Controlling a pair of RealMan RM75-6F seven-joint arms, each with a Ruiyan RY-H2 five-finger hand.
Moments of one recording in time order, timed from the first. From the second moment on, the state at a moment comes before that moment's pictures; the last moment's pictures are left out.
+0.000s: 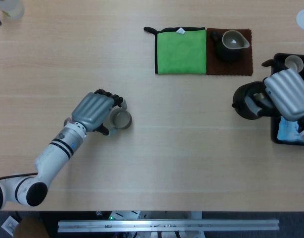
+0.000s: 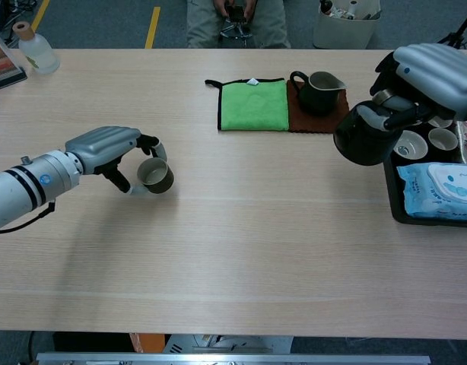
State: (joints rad) left arm -0.65 -1.51 -0.10 -1.55 1.15 0.78 0.23; right arm 0.50 -1.20 0.09 -1.75 -1.44 1.11 -0.11
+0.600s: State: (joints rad) left arm -0.75 -1.66 -0.07 -1.51 1.00 0.77 0.39; right arm 0.50 -1.18 0.09 -1.76 -1.45 1.11 -0.09
